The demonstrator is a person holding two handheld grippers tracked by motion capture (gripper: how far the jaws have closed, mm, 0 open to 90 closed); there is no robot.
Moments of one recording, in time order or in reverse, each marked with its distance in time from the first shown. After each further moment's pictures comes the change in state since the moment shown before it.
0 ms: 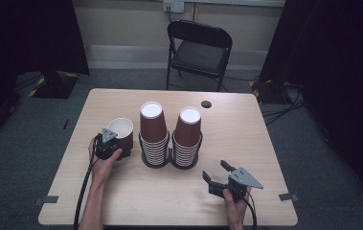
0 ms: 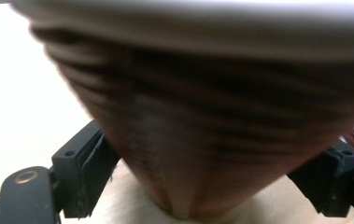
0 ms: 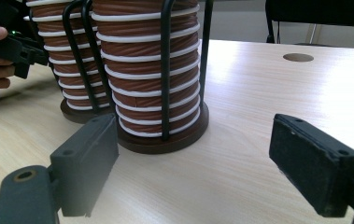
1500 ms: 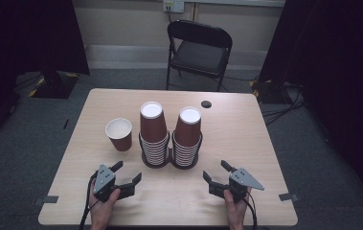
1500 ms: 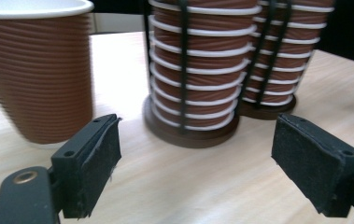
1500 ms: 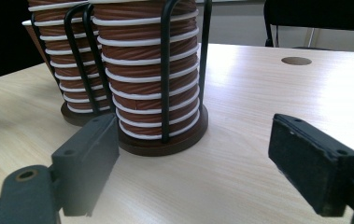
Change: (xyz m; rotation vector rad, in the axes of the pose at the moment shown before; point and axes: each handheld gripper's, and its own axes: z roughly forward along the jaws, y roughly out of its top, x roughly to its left) left arm -0.082 -0.055 -0.095 -0.226 -0.188 0.022; right arm 0.000 -0.001 -0.001 -0.017 -0.003 0.001
